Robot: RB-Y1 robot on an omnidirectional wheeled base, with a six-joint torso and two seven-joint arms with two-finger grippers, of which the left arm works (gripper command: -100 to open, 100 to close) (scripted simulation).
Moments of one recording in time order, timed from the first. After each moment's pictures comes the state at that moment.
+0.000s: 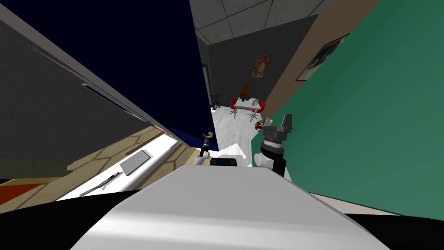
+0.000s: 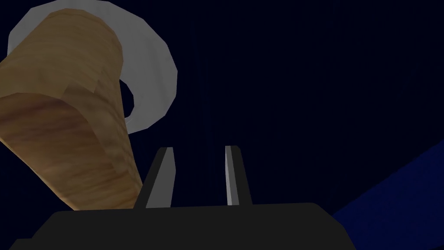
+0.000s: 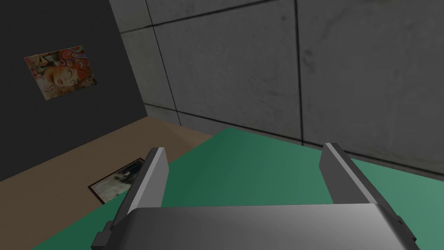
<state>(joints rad) -0.16 0.02 0.06 -0.65 0.14 -0.66 -0.16</state>
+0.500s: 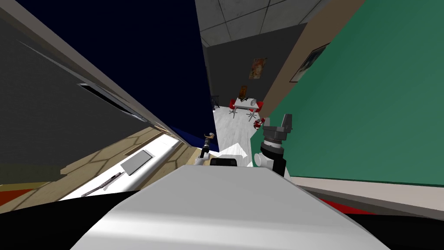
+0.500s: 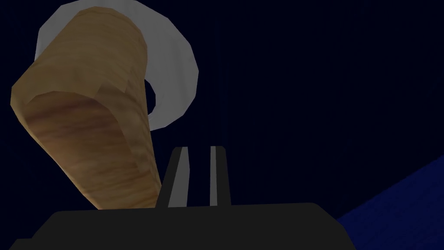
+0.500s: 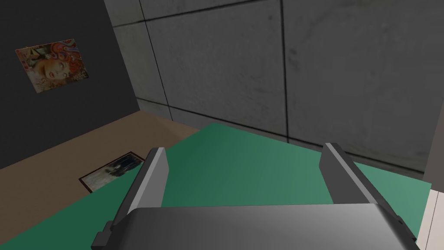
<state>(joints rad) -0.14 0.01 0.02 -0.65 0.12 -0.72 -0.13</state>
